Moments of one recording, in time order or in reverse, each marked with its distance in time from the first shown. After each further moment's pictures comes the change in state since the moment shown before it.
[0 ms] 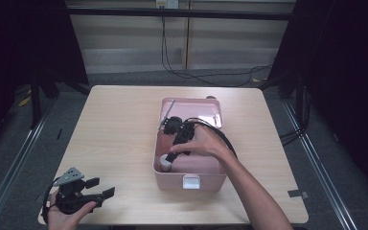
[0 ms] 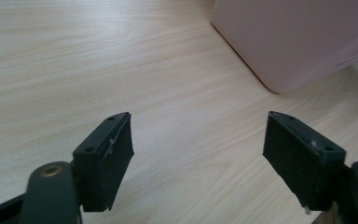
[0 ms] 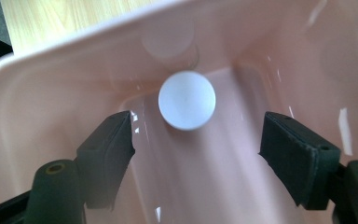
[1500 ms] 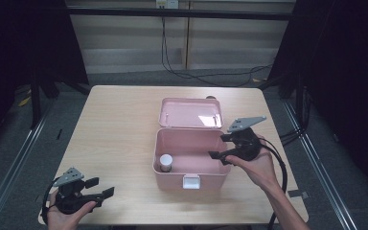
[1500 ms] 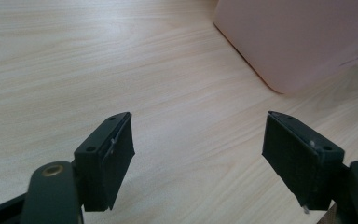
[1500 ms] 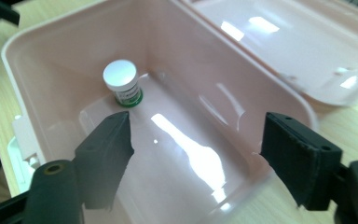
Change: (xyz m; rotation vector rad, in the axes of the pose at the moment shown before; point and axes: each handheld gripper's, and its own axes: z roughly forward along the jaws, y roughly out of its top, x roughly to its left) left arm -0.001 0.000 0.000 -0.011 0.012 -0.002; right arm 0.023 -0.164 -0.068 -0.557 -0.289 0.237
